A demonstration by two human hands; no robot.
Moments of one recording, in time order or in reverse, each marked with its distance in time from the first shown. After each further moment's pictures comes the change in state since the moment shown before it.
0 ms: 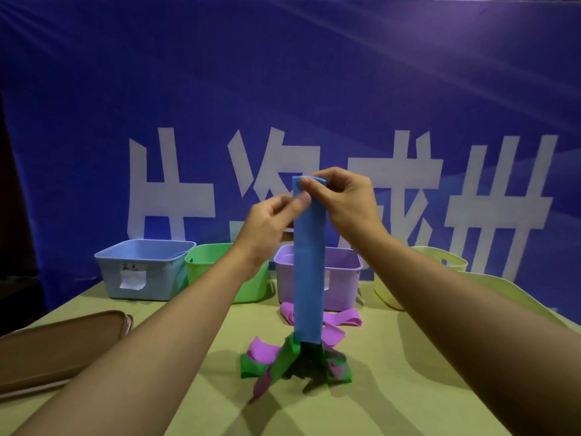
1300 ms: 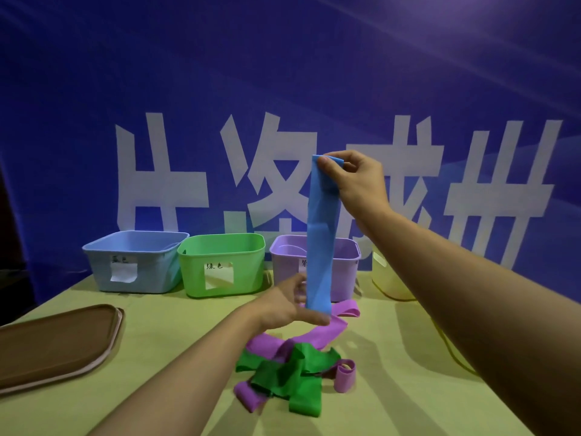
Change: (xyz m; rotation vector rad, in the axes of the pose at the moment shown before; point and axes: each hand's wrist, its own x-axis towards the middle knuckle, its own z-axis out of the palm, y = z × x) left_hand -0.033 -0.135 0.010 0.240 -0.416 -0.407; right_hand 0.029 0.036 -0.016 -0.050 0.155 0.149
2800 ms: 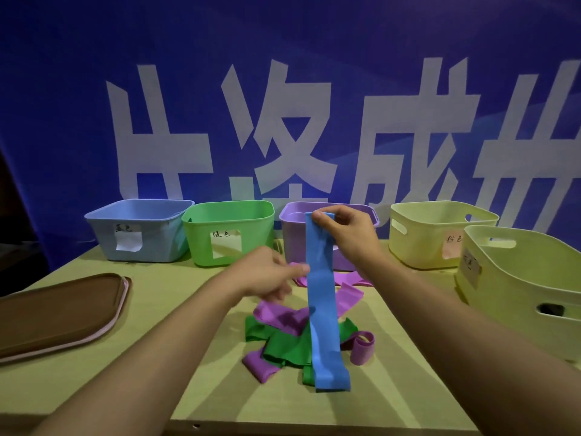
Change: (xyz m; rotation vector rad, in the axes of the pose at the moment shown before) left_hand -0.029 0.012 -0.029 0.279 0.185 -0.286; right_hand -0.079 0.124 0.024 0.058 -0.202 0.274
